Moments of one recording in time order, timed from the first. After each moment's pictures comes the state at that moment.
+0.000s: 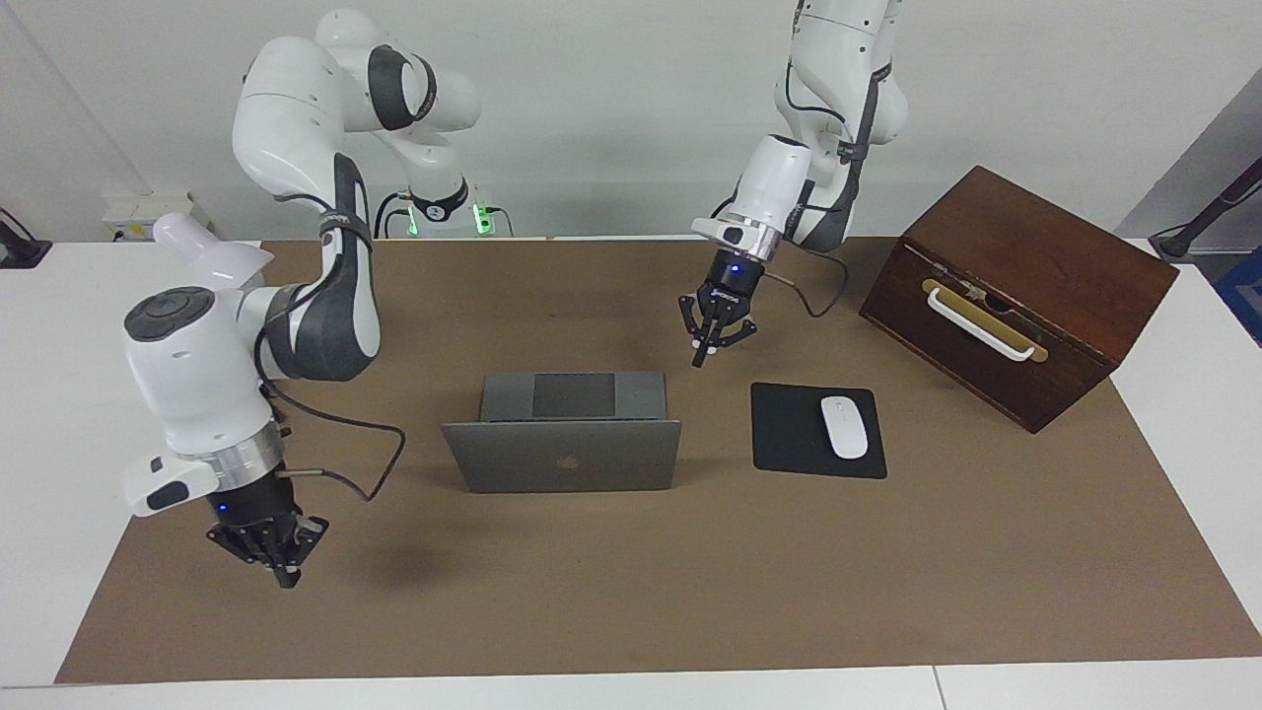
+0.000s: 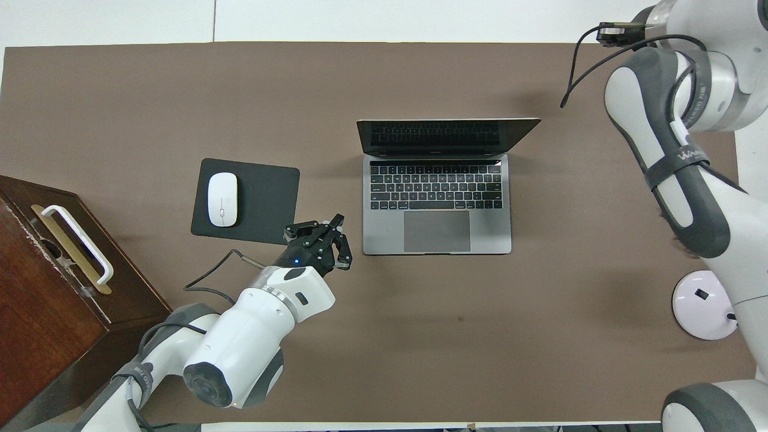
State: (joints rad) left arm -0.65 0.06 0.00 -2.57 -0.07 3.48 -0.07; right arm 0.00 0.70 0.00 -1.17 0.01 2.30 0.13
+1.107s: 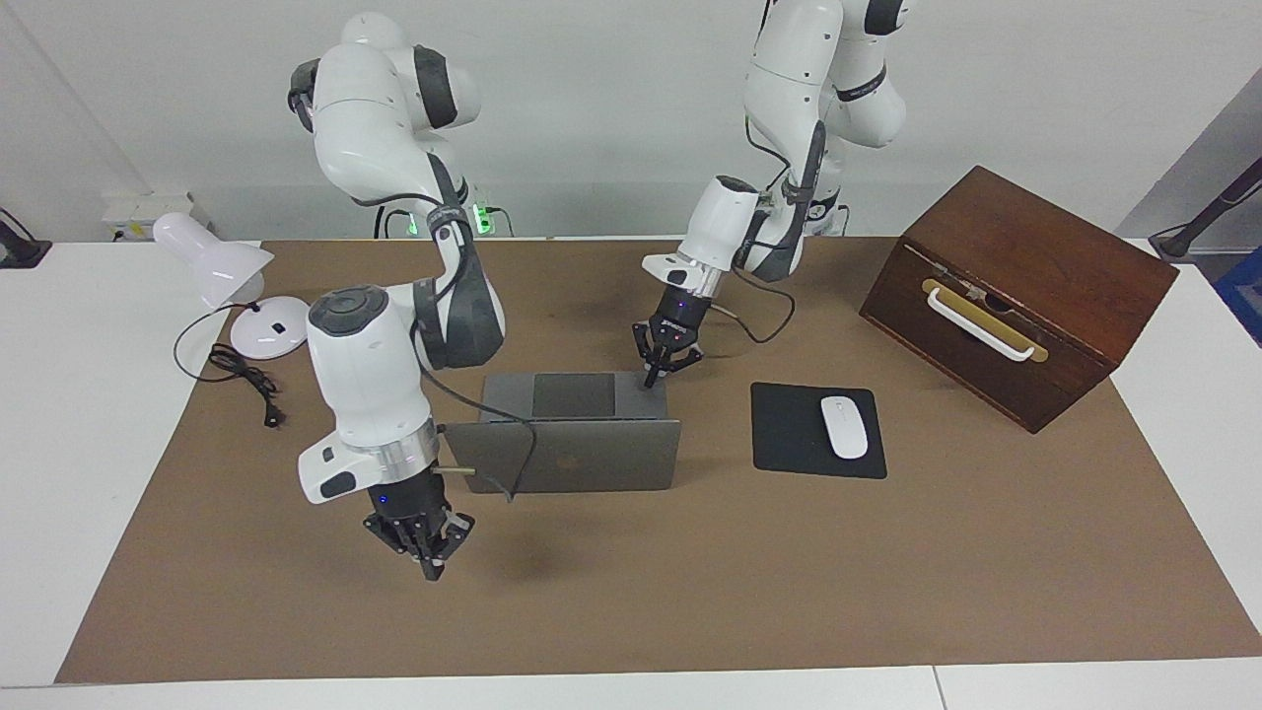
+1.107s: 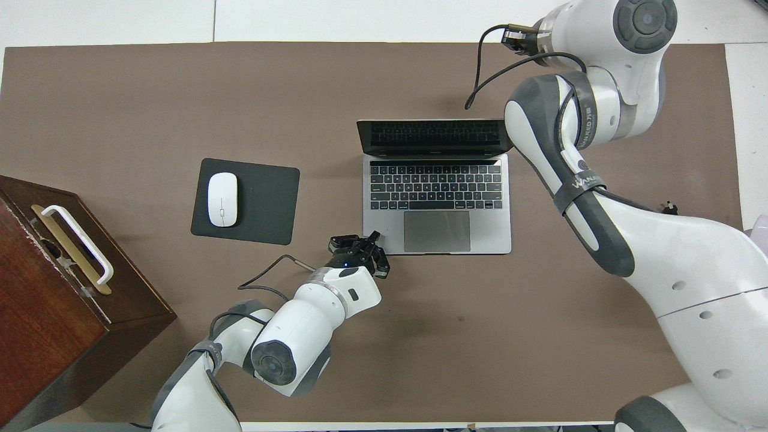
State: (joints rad) left arm -0.77 0.28 0.00 -2.46 -0.16 3.49 -0.07; right arm 0.18 0.72 0.00 -1.15 -0.04 2.29 0.47
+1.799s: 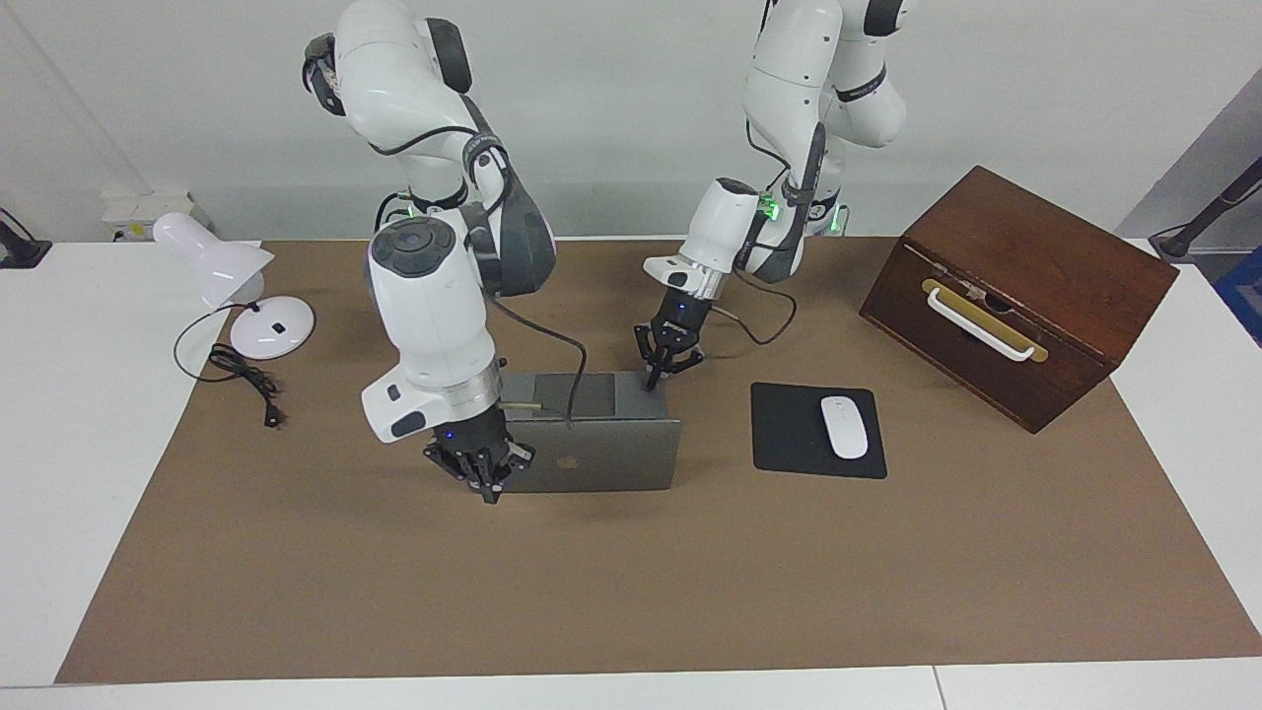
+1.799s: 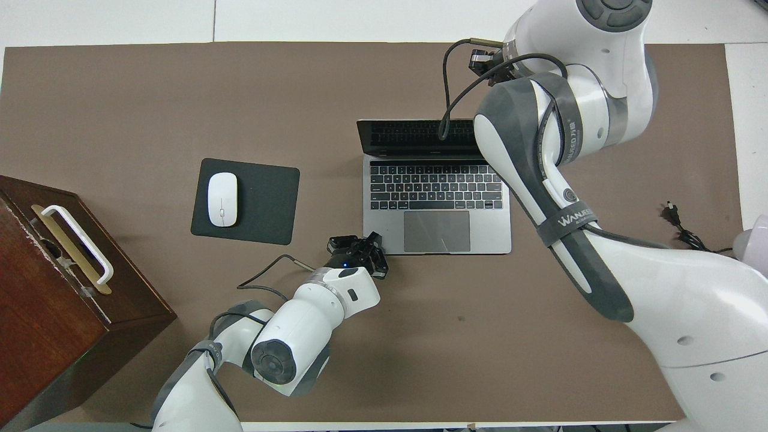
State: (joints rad) left arm -0.77 0.29 0.00 -2.47 -0.16 3.49 -0.05; right arm 0.27 0.61 0.01 -1.14 -0.03 1.96 0.54
